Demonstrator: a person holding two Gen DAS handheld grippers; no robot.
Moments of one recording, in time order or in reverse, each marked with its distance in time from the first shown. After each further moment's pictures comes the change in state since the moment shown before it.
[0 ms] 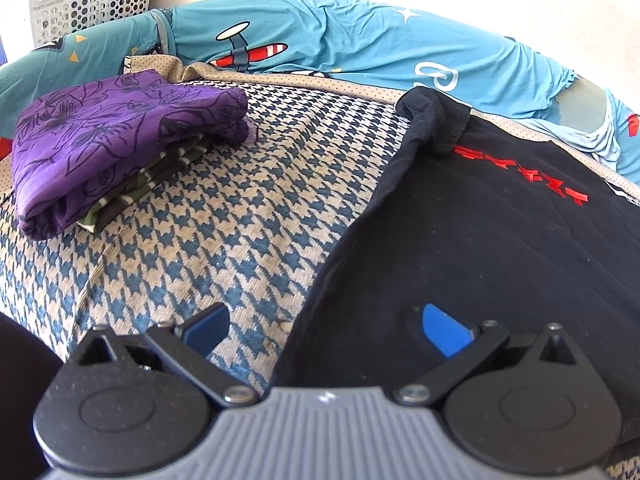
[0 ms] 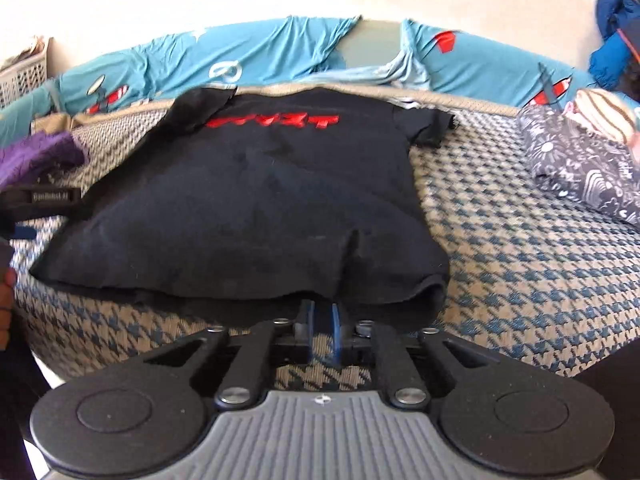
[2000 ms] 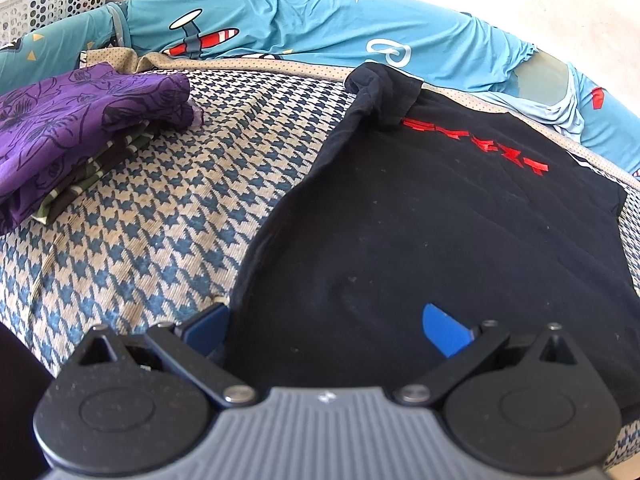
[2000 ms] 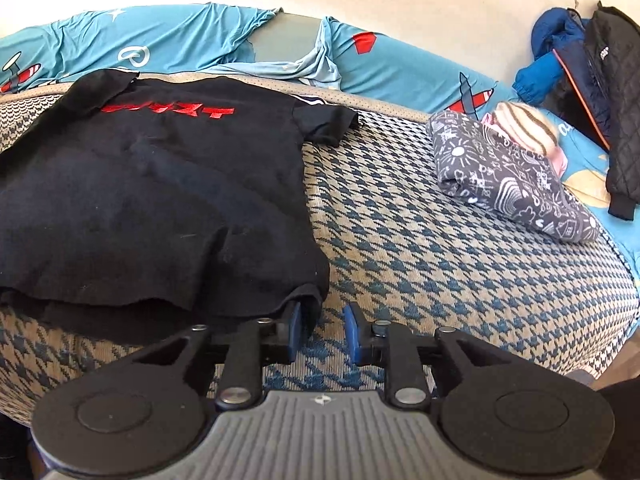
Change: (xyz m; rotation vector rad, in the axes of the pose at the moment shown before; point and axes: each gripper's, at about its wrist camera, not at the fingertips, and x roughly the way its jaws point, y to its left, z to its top) left arm 0.002 -0.025 -0.010 0.050 0.047 -0.097; right arm 0.035 -0.023 -0.002 -0.064 0.016 -0.290
